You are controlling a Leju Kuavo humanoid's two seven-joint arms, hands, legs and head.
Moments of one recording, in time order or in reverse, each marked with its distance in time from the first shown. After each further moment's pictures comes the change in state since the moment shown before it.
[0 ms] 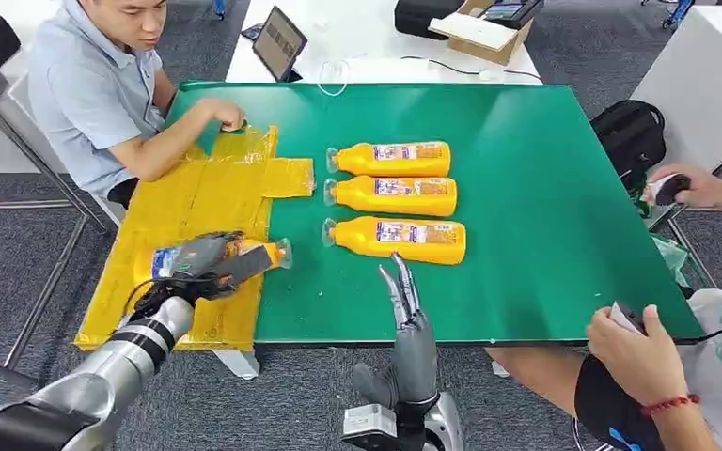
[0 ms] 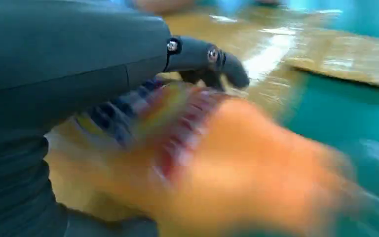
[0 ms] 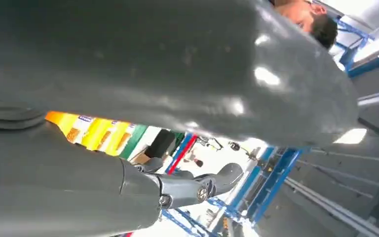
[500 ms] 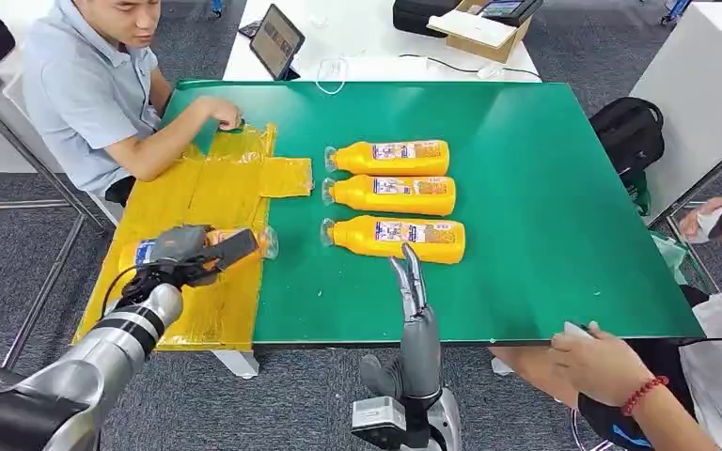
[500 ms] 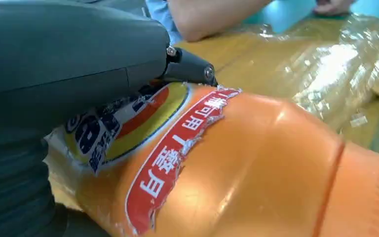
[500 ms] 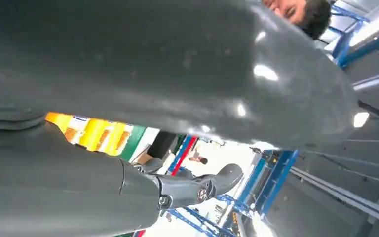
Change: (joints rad) left arm -0.072 0.039 -0.009 0.023 -0.099 0.090 0.215; right arm -0.009 0.014 0.004 -0.032 -0.078 0.002 0.000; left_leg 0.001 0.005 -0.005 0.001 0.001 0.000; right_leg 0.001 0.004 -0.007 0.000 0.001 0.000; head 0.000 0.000
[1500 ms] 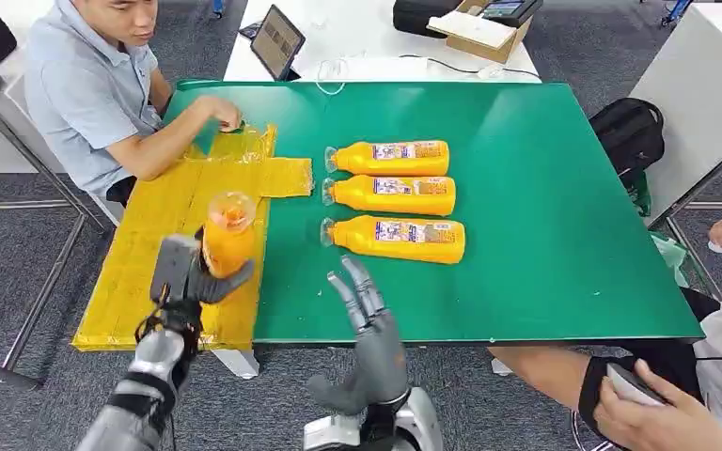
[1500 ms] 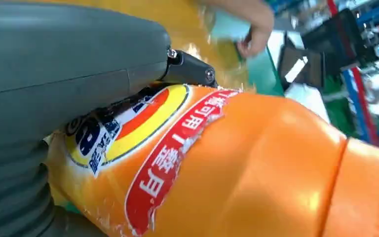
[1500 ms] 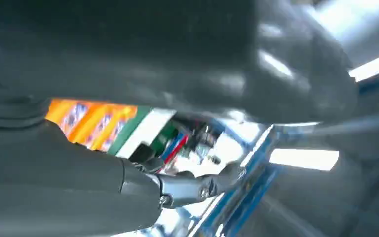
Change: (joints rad) left arm 0.347 -0.069 0.181 -0.579 0.718 -0.001 -0.341; right arm -0.045 0.021 0.055 0.086 0.126 -0.002 0.000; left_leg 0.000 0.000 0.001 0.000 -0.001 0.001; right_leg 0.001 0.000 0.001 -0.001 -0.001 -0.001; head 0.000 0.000
